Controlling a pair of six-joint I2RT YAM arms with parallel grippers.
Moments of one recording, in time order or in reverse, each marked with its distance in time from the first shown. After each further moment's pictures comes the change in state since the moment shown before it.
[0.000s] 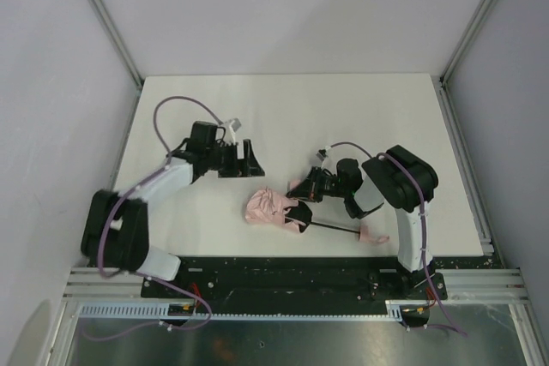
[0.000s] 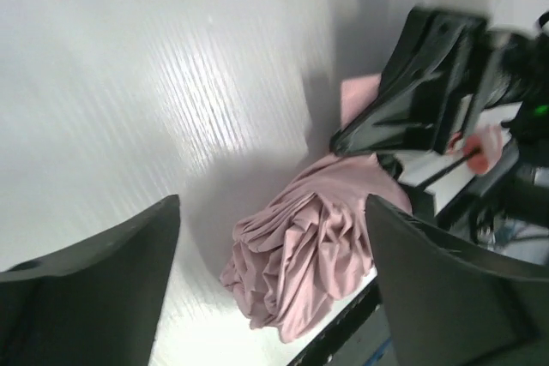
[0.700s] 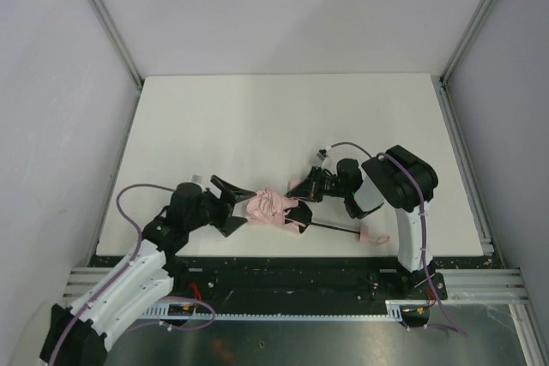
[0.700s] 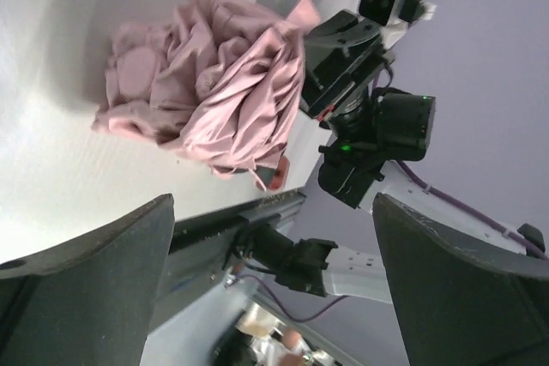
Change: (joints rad) left arm -0.127 -0.897 -0.569 0.001 -0.266 -1.110; right arm 0.001 0.003 0.002 0.008 0.007 0.016
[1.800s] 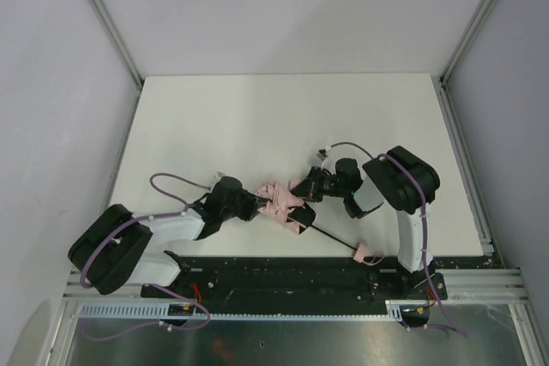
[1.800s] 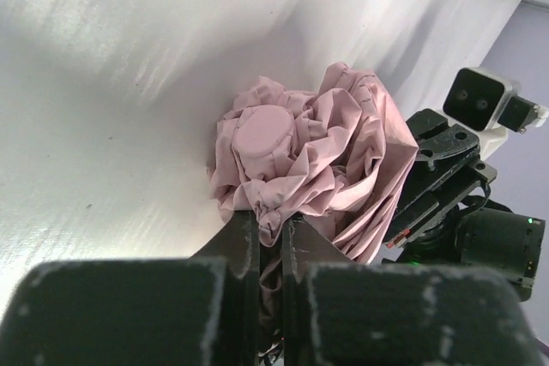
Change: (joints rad) left arm -0.251 0.697 0.029 0.546 -0.315 -0.142; right arm 0.010 -0.021 0.000 -0.036 0.031 -0.008
